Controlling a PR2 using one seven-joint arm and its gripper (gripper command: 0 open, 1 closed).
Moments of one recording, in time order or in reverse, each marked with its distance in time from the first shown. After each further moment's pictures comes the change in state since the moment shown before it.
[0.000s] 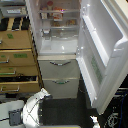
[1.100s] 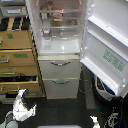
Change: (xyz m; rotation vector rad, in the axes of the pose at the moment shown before) arm -0.230 0.118 -0.162 0.143 0.046 0.675
